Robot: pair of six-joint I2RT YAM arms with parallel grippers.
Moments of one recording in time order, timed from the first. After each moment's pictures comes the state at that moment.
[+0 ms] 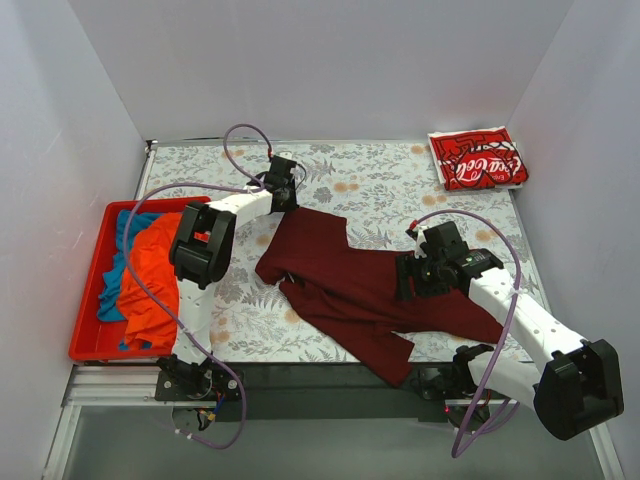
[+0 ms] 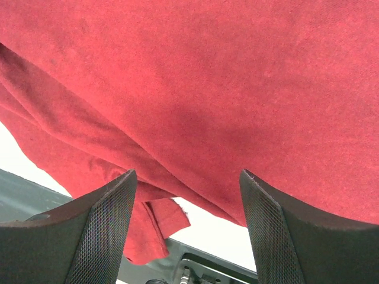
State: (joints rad) left arm -0.41 2.18 1.55 -0.22 -0.18 -0.37; right arm 0.41 1.08 0.72 -0.73 -0.19 0.21
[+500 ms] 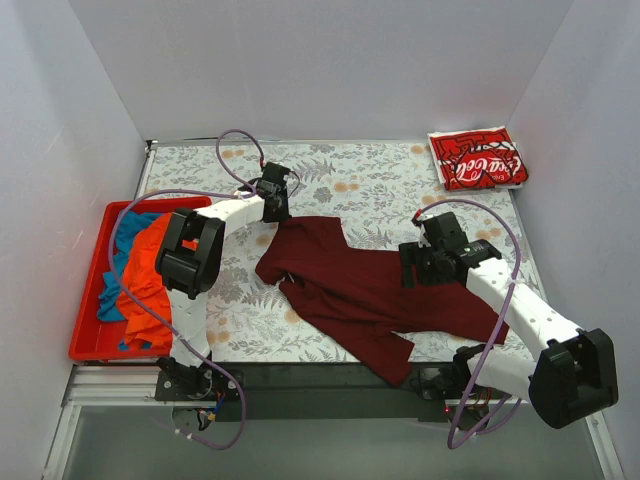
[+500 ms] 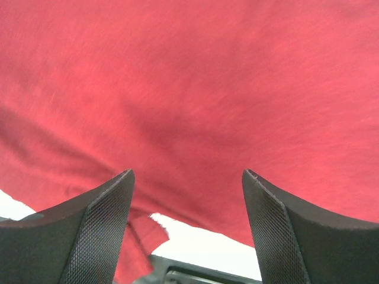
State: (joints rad) left arm -0.40 2.08 1.44 -0.26 -0.18 -0.38; right arm 0.40 1.12 0.77 -0.73 -0.06 0.21
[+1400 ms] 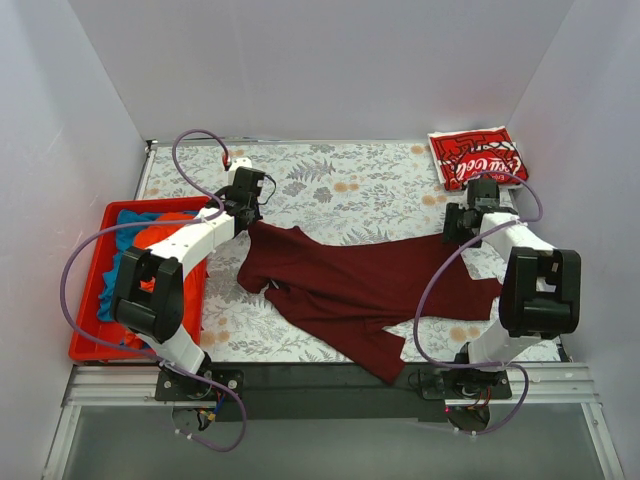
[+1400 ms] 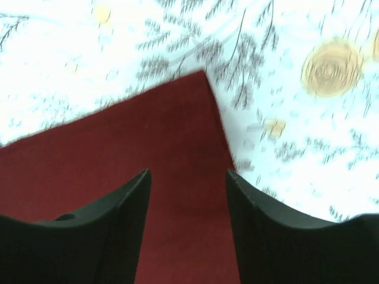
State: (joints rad) left arm -0.37 1.64 1.15 -0.33 -0.48 -0.37; right arm -0.03 1.57 0.97 -0.43 0.00 0.12
